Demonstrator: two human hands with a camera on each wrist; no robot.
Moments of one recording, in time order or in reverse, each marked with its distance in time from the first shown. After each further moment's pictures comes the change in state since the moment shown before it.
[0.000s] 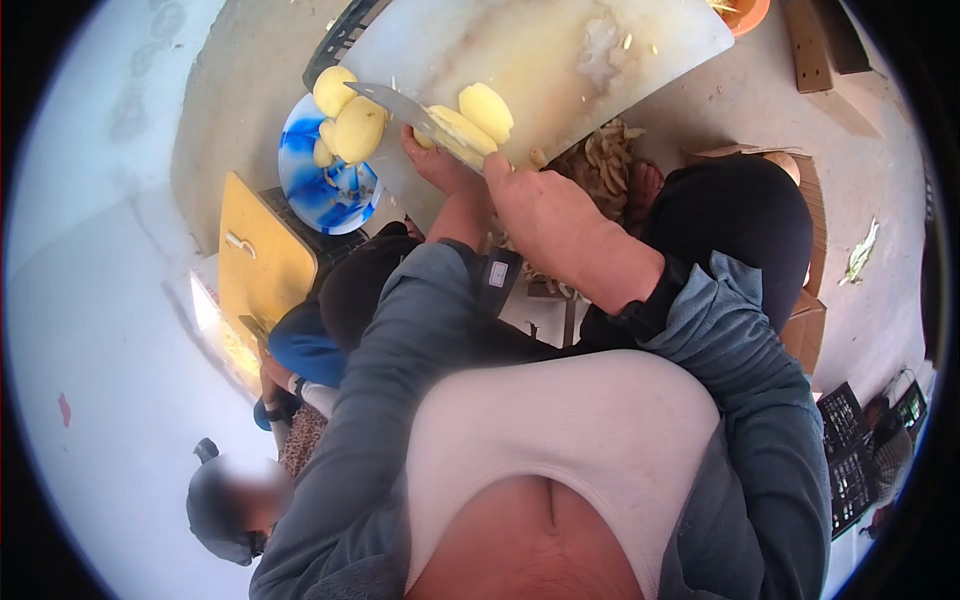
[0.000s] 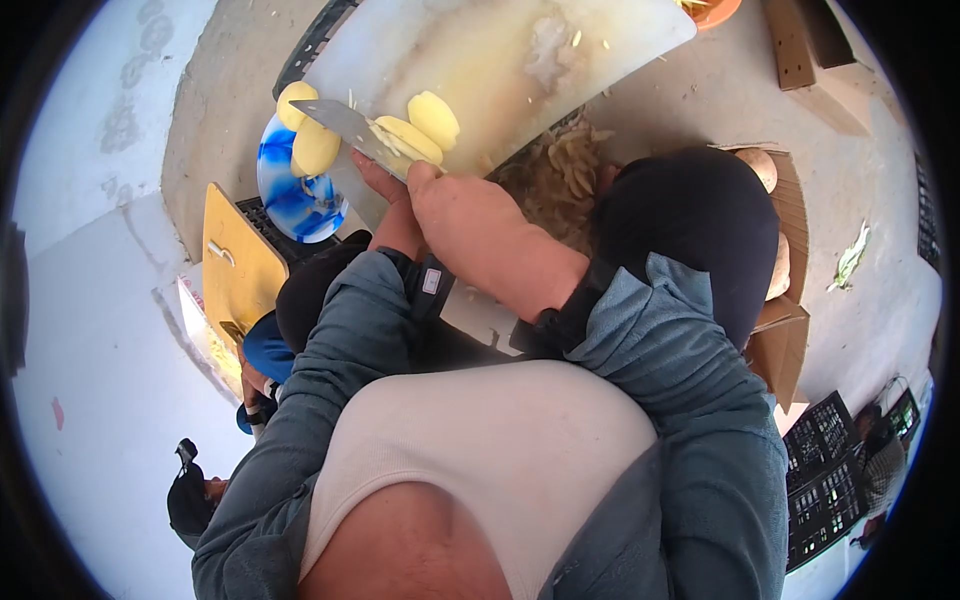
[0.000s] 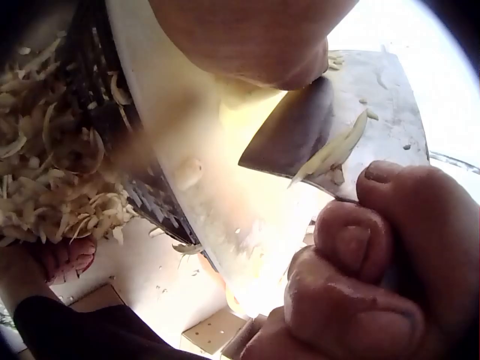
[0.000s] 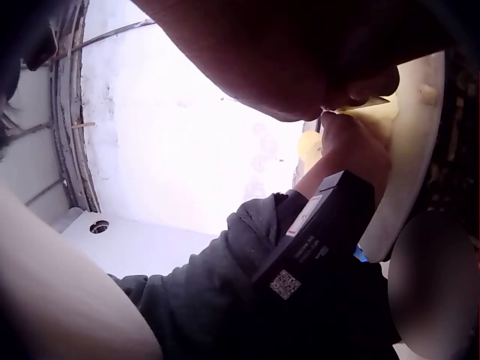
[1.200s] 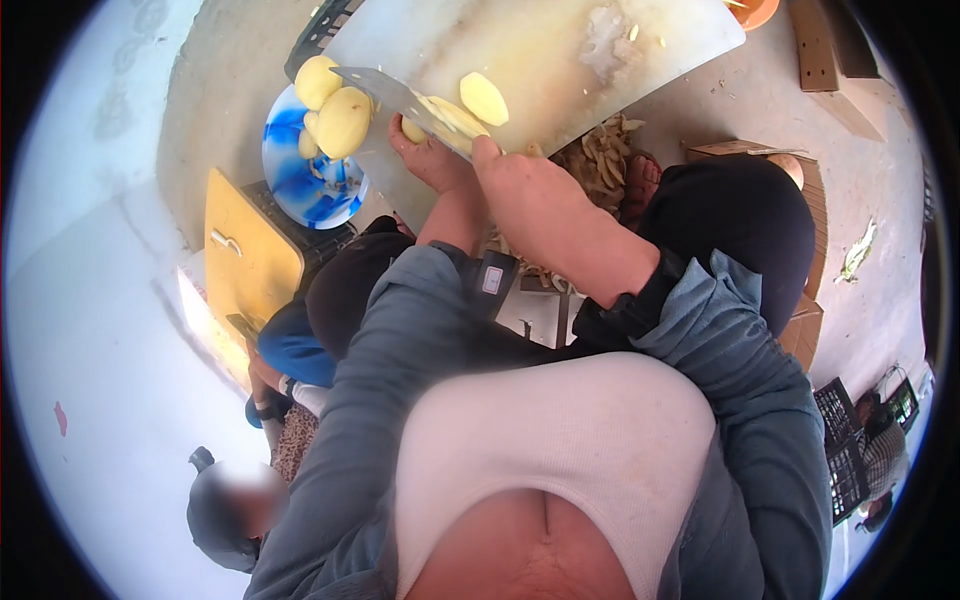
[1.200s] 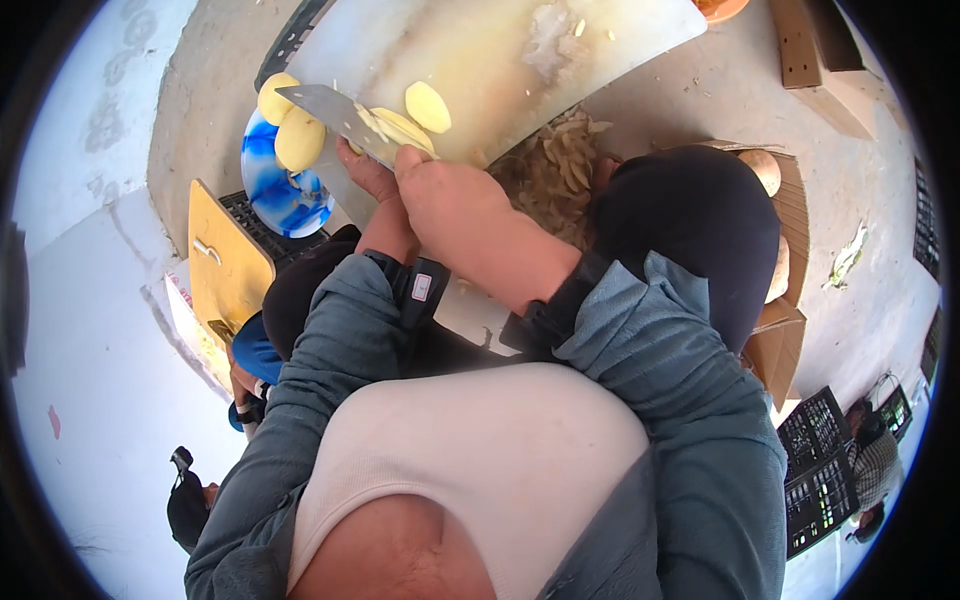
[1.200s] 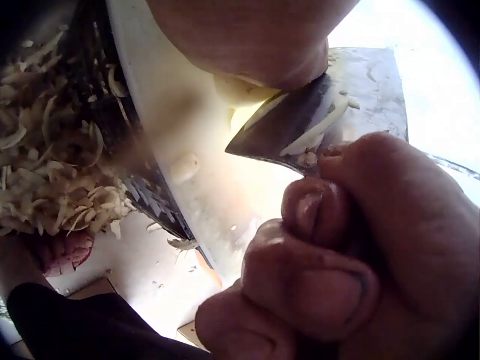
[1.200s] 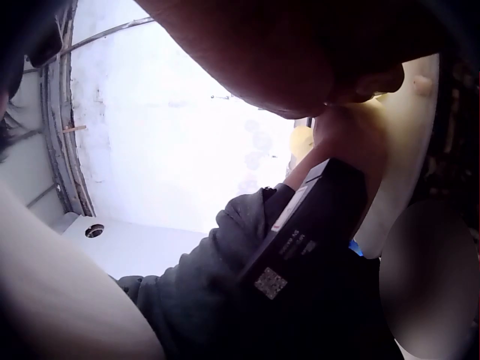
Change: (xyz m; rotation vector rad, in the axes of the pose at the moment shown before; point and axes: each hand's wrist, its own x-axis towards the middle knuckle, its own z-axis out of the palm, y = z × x) left_hand -0.002 0.002 0.003 0.123 0.024 0.031; right_hand 0.023 0.008 0.011 0.017 0.011 0.034
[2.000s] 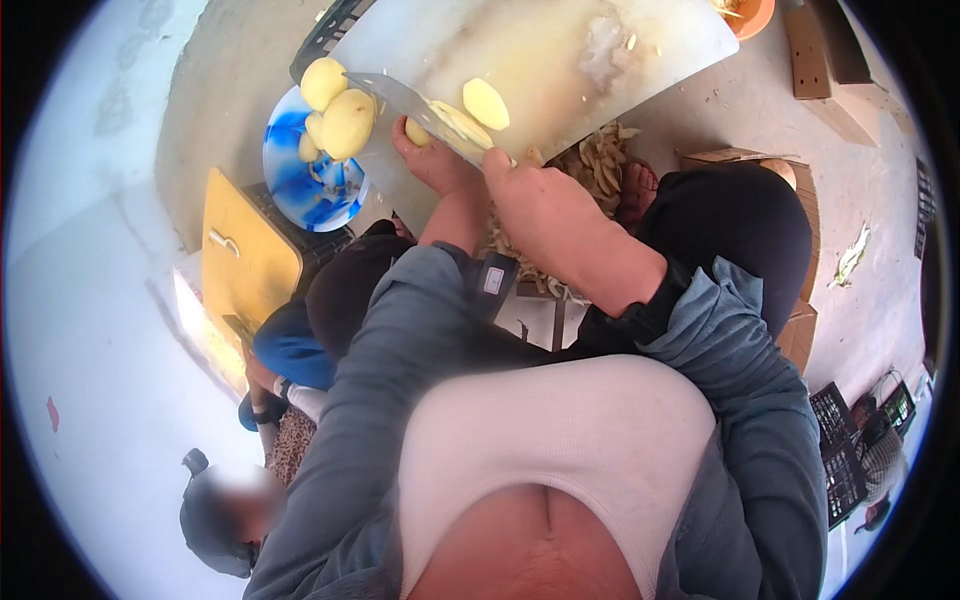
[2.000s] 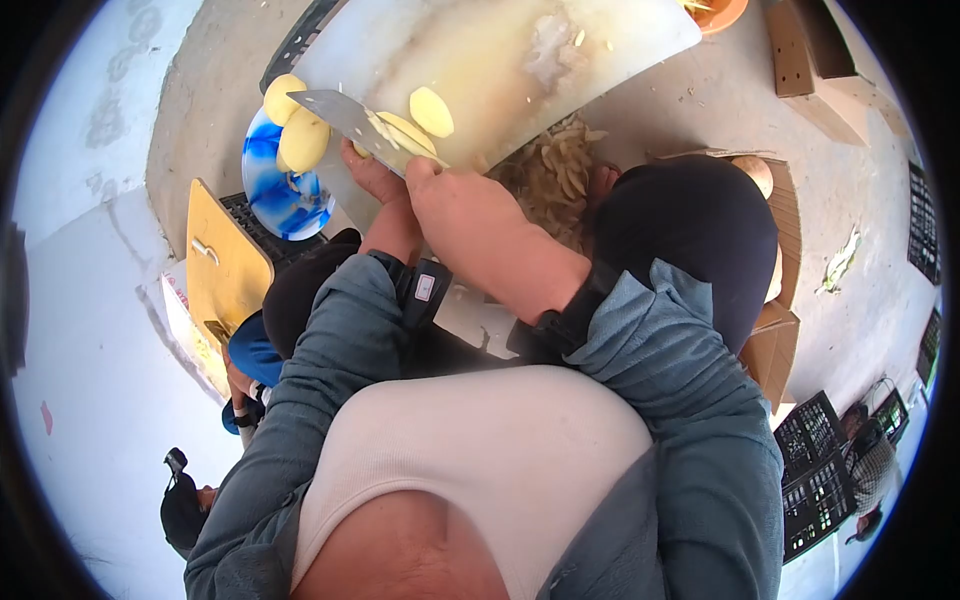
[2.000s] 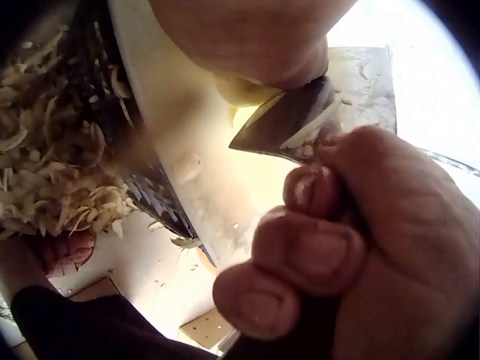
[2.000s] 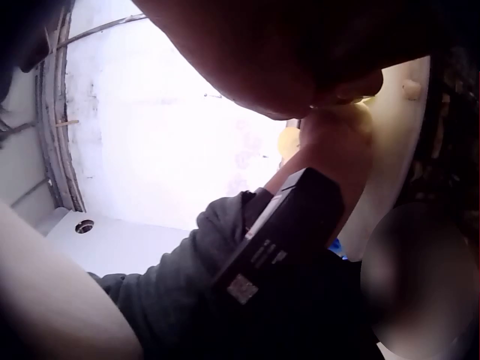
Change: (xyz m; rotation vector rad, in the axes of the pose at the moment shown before) left_hand -0.004 0.008 0.004 0.007 0.046 0.003; right_hand -0.012 -0.002 -0.005 -0.038 -0.006 0.000
